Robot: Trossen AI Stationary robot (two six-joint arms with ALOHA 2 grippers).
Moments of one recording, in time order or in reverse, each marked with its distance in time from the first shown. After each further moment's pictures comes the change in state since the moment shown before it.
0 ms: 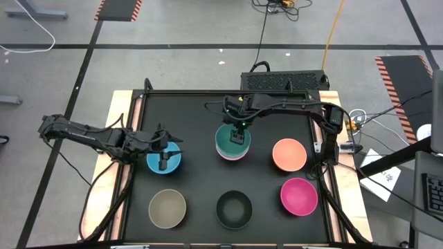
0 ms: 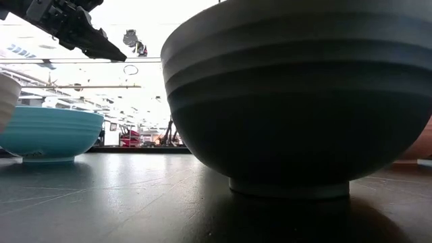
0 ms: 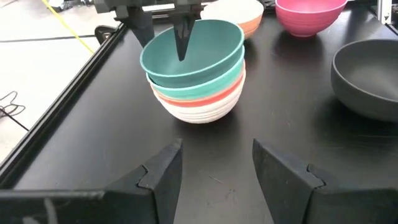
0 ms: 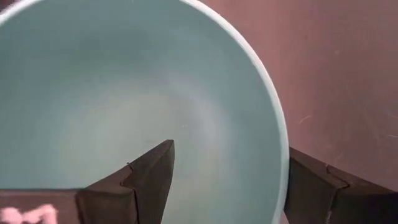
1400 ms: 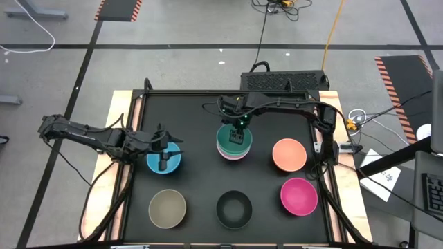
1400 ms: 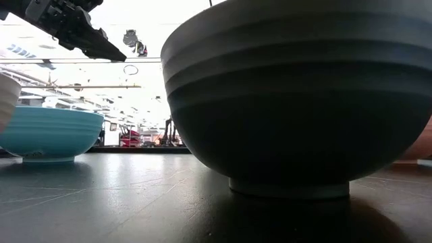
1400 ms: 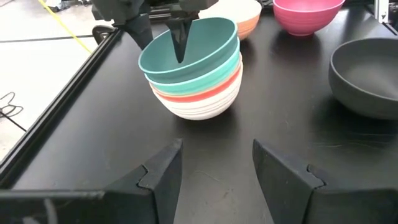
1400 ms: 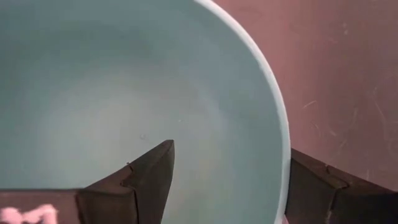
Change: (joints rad) left arm 0.000 0.000 0.000 -0.004 0.009 0.003; right arm -0.001 0.089 0.093 -0.128 -0.002 -0.007
